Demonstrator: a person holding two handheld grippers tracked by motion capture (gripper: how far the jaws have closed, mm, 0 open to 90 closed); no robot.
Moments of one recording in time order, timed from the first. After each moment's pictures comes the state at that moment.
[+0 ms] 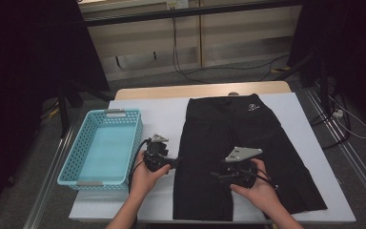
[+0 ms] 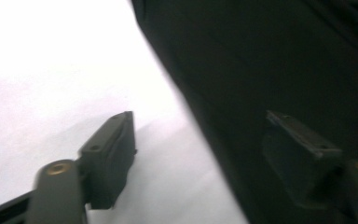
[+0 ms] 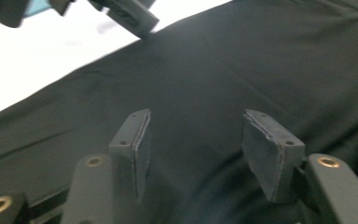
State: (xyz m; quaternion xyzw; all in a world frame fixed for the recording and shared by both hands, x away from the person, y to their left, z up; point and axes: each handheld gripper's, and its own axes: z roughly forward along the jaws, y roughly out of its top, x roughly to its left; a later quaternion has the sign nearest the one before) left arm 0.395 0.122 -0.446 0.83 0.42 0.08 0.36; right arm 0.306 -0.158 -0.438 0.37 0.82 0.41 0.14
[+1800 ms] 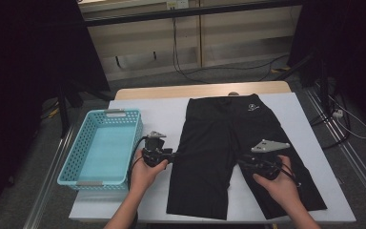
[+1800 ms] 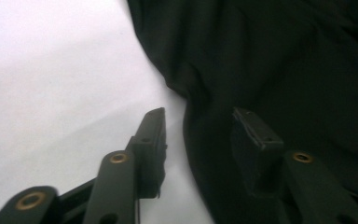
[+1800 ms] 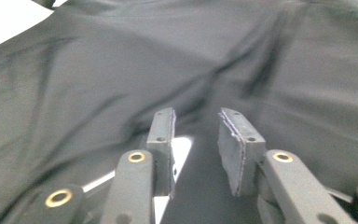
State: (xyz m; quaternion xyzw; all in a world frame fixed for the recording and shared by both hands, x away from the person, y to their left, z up) left arm 0.403 0.125 -0.440 0.83 0.42 0.05 0.37; right arm 0.311 -0.224 -0.437 0.46 0.78 0.38 0.18
